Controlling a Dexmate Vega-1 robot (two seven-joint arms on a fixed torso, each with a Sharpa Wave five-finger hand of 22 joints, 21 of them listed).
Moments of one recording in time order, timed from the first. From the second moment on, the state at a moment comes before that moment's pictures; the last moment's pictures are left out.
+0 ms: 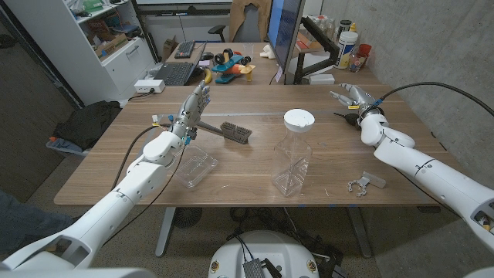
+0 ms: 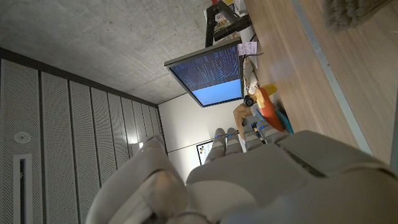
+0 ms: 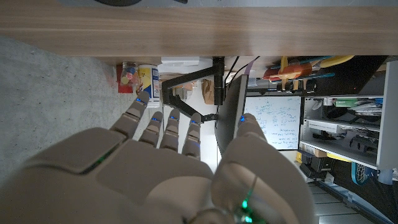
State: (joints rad) left arm 0.88 0.60 0.35 -1.51 -0.63 -0.23 0.00; left_hand 0.29 0.03 0.25 0.05 0.21 0.01 0.10 0.19 0.17 -0.07 0.07 0.21 0.20 -0.09 0.08 0.19 0.18 -0.11 0.06 0.22 0.17; right arm -0.67 -0.79 -0.58 -1.50 -0.23 -0.33 -0.33; right_hand 0.37 0.05 0.21 -0.10 0.21 0.24 -0.11 0.21 0.19 0.17 0.00 0.21 0.20 0.03 0.07 0.20 0.21 0.16 0.10 0.23 0.17
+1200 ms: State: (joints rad) left arm 0.87 0.60 0.35 -1.50 -0.63 -0.22 0.00; left_hand 0.29 0.04 0.25 0.05 0.21 -0.01 0.07 0.19 0.17 -0.07 0.06 0.21 0.20 -0.09 0.08 0.19 0.18 -0.11 0.08 0.22 0.17; right arm -0.63 -0.80 -0.64 -1.52 -0.27 -0.51 -0.27; right_hand 0.35 0.02 0.19 -0.12 0.21 0.16 -0.10 0.18 0.19 0.07 0.02 0.19 0.20 -0.03 0.11 0.19 0.20 0.11 0.21 0.19 0.17
